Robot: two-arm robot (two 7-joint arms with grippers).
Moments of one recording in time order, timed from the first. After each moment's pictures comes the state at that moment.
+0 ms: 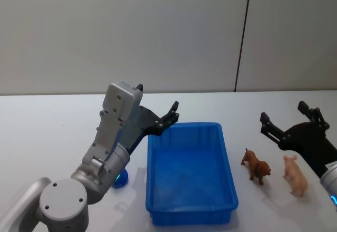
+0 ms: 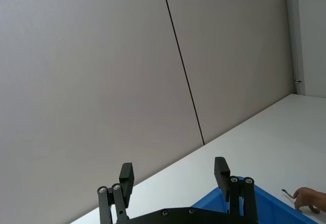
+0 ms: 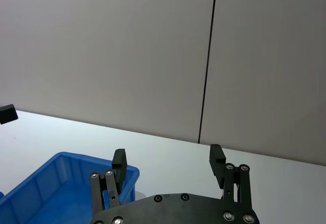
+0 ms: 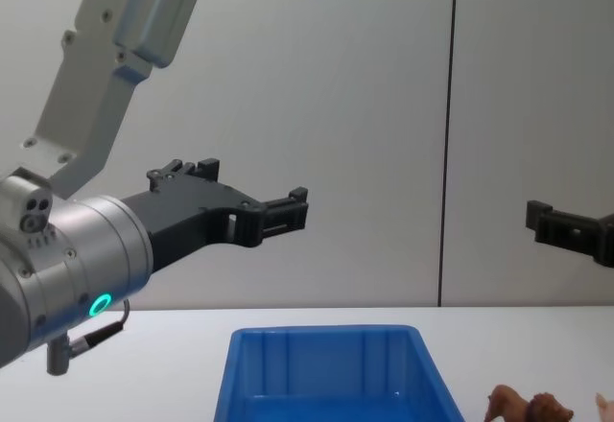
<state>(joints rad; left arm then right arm) -0.24 0.38 0.45 -1.63 -0.20 0.01 -0.01 -0.01 0.34 -0.23 -1.77 0.29 0.03 0.07</state>
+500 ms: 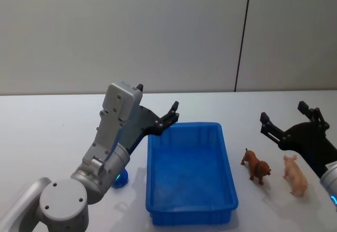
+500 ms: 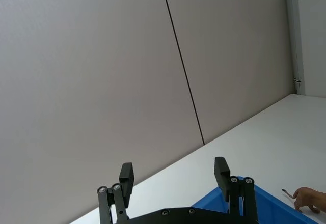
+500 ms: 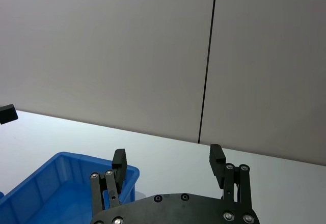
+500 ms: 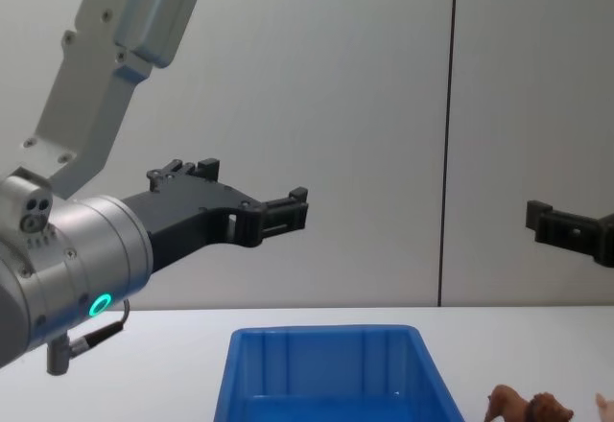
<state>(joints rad) -0.24 0.38 0.45 -1.63 -0.20 0.01 -0.01 -0.01 0.34 -0.23 -1.77 0.29 0.03 0.07</state>
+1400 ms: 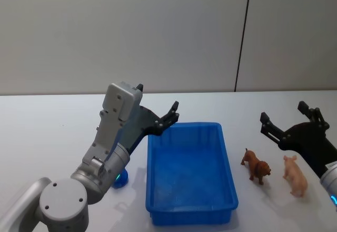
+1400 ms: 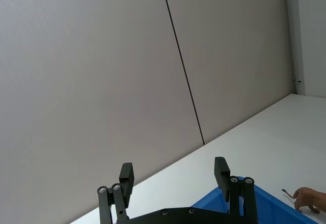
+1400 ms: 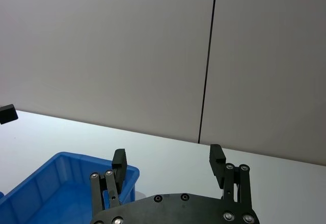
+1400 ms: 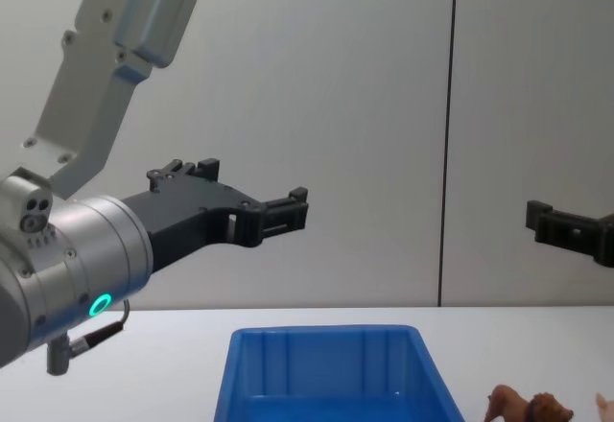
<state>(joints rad) -0.24 0.38 0.45 -1.63 -0.20 0.01 -0.01 -0.01 0.34 -0.23 -1.77 0.29 0.03 0.07</state>
